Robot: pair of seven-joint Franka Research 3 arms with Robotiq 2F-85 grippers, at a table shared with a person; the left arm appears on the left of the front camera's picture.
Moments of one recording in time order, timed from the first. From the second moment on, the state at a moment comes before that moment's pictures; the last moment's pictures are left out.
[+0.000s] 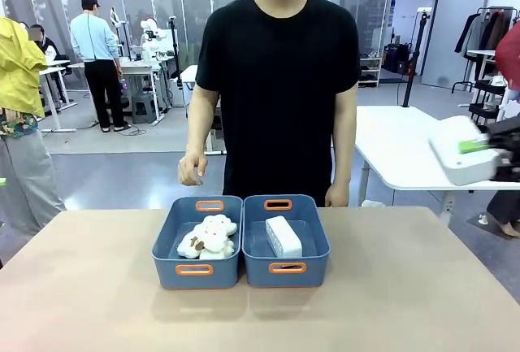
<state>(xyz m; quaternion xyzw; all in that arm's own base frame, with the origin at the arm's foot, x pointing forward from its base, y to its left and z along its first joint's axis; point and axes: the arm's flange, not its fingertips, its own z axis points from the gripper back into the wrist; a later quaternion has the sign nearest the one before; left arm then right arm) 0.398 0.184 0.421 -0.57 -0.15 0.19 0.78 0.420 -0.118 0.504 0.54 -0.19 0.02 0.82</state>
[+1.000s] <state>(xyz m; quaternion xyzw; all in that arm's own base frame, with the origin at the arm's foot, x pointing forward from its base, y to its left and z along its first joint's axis) 0.398 0.184 0.422 -0.57 -0.15 0.19 0.78 0.441 0.200 0.466 0.30 -0.17 0.16 0.93</state>
